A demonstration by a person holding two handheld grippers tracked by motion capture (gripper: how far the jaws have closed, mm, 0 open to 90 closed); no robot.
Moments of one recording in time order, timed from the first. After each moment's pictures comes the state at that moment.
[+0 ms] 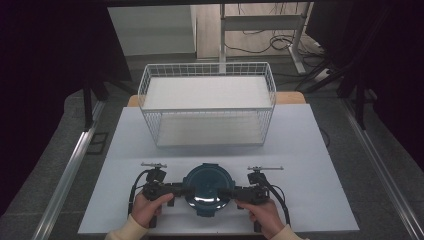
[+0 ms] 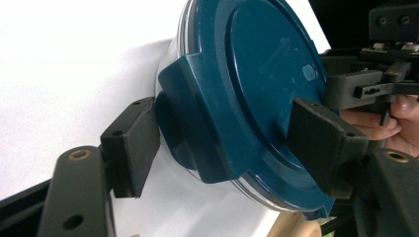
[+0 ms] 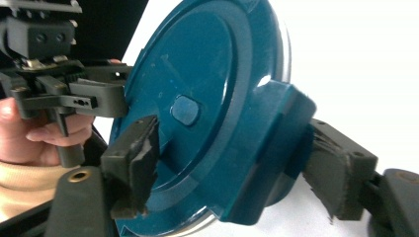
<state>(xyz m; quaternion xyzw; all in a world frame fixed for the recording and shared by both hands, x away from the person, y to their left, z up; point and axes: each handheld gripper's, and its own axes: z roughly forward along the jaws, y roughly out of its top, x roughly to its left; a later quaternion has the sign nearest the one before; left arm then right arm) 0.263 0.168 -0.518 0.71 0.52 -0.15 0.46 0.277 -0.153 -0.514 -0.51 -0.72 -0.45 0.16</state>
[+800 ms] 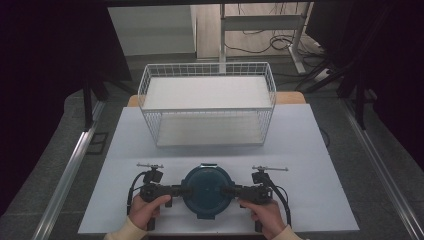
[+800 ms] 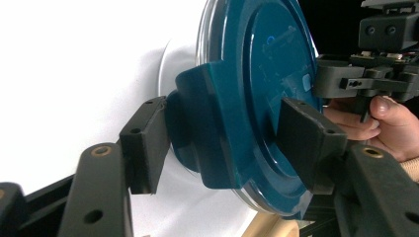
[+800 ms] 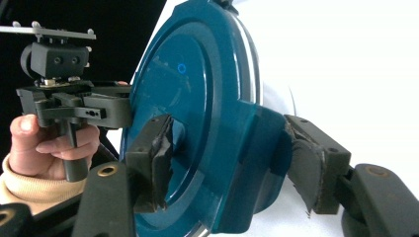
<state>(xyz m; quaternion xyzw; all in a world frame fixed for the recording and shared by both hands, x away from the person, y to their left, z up) 0.257 0.173 -0.513 0.69 0.54 -0.17 0.46 0.275 -0.161 -0.511 -0.52 -0.69 -0.47 0.16</state>
